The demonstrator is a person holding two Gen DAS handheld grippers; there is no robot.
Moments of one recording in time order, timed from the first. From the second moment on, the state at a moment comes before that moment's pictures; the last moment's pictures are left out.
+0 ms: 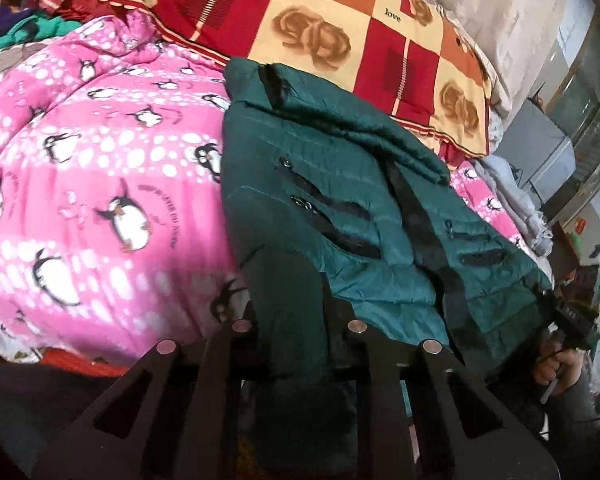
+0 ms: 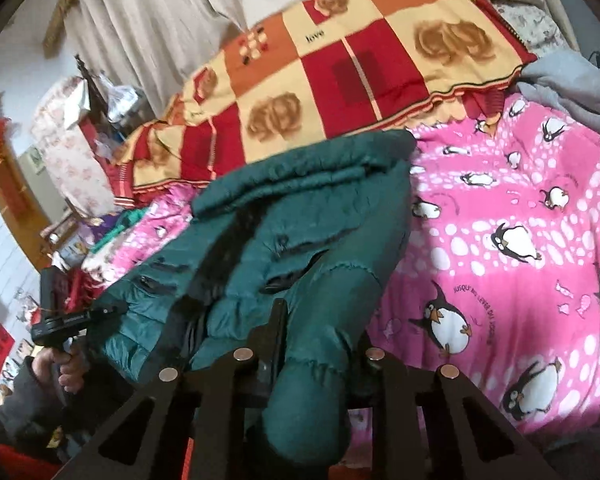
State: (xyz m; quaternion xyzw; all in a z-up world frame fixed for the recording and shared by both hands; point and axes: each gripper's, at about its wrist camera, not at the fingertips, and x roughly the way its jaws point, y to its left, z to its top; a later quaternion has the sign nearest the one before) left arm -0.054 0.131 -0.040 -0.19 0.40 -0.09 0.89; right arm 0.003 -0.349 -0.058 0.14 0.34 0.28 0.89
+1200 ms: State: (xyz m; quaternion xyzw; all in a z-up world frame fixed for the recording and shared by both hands) left arm -0.153 0.112 0.016 -0.17 0.36 -0.11 0.91; right arm -0.103 -0.385 -0.007 0.13 0.30 0.32 0.89
